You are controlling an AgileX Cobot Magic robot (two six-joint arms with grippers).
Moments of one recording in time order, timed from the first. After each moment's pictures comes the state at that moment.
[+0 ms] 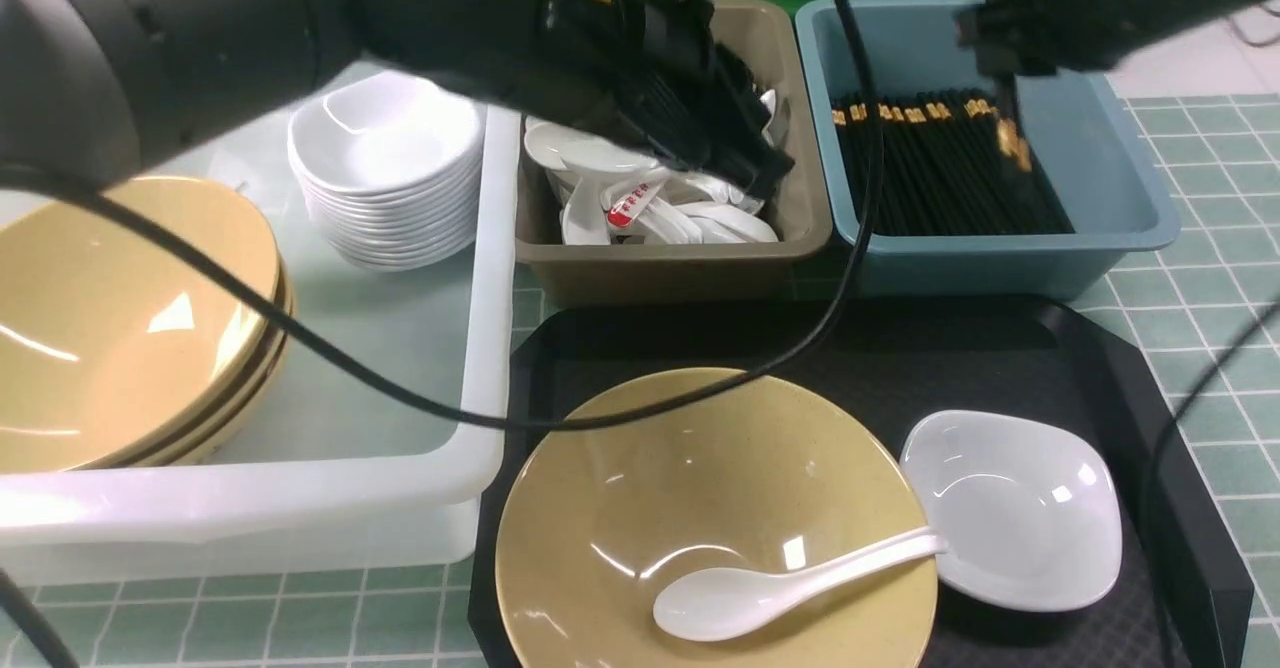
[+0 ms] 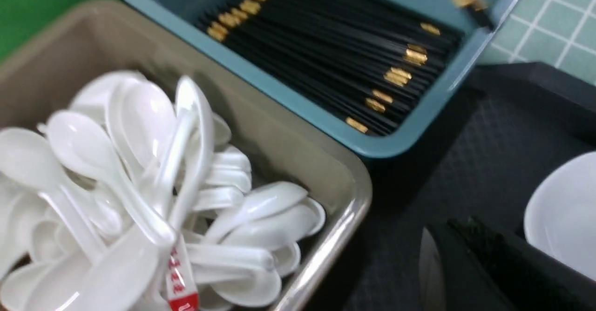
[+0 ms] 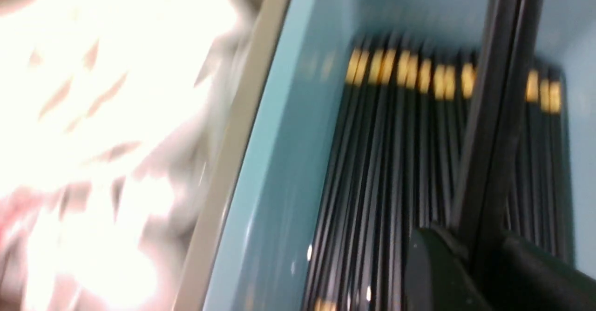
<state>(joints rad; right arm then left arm) 0.13 1.90 -1.67 0.18 0.61 -0.07 -0.60 1.63 -1.45 -0.29 0.57 0.50</state>
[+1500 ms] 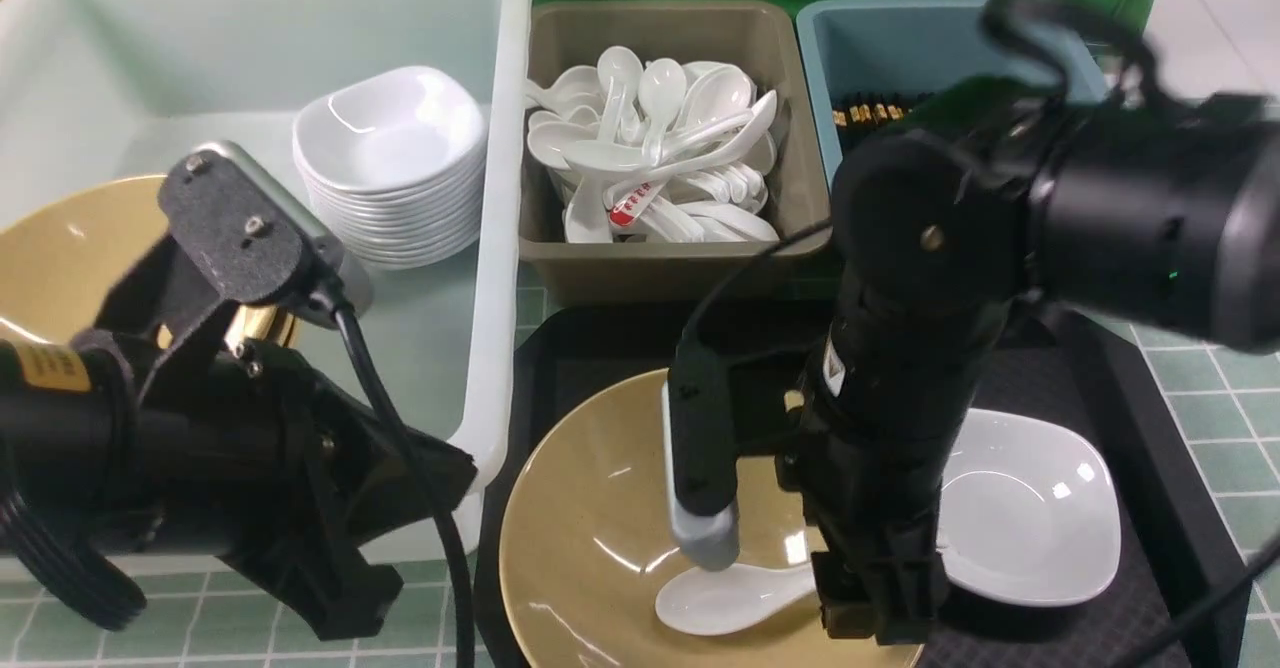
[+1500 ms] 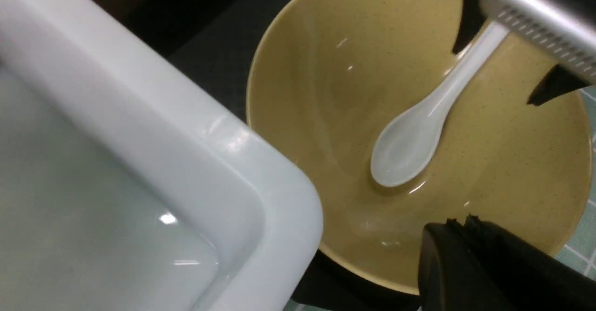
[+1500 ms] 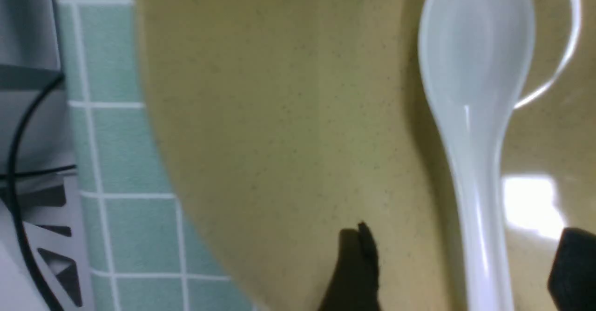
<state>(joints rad) 0.75 1.76 -1.32 0.07 1.21 -0.83 -0.36 0.96 -0.77 -0.60 0.84 0.73</state>
